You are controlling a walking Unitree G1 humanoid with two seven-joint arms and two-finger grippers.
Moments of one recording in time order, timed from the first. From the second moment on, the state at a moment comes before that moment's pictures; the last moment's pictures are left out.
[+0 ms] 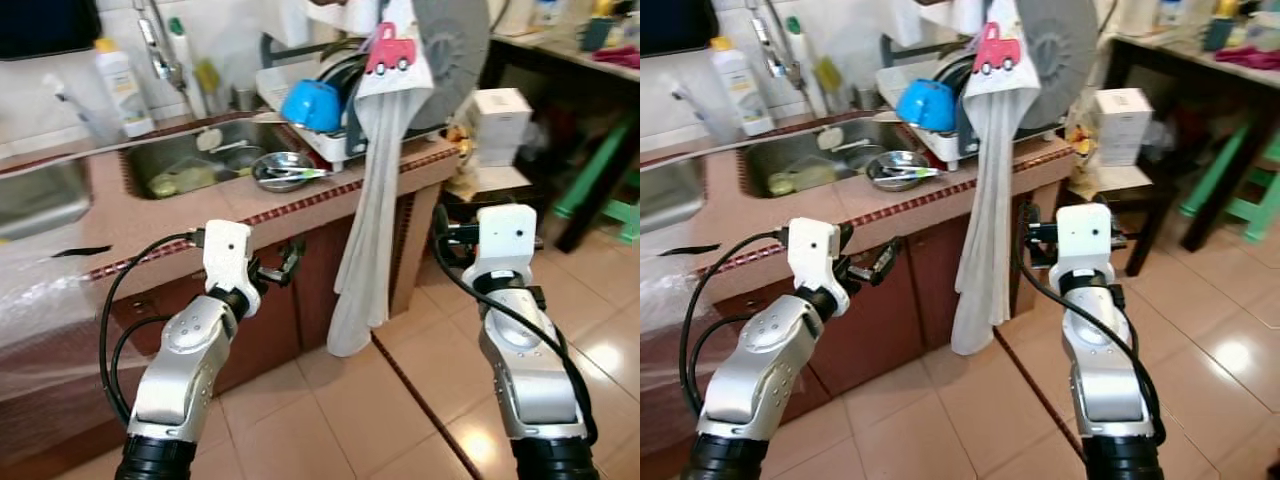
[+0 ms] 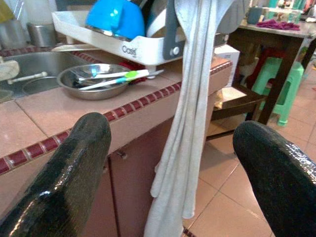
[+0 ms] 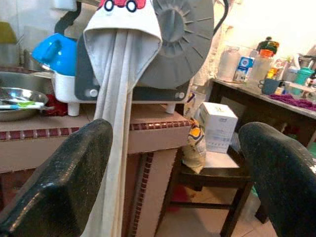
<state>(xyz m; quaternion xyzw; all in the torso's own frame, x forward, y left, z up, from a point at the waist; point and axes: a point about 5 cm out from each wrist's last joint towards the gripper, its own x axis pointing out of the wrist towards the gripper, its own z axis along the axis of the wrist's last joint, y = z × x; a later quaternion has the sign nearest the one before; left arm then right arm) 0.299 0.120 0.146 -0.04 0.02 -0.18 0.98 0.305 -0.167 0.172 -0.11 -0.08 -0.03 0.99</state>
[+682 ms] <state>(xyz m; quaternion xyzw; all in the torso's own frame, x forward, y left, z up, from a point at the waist) 0.271 0.160 -0.008 0.01 0.30 -0.11 0.95 0.294 -0.157 0.037 -0.06 0.15 -0.01 0.99</state>
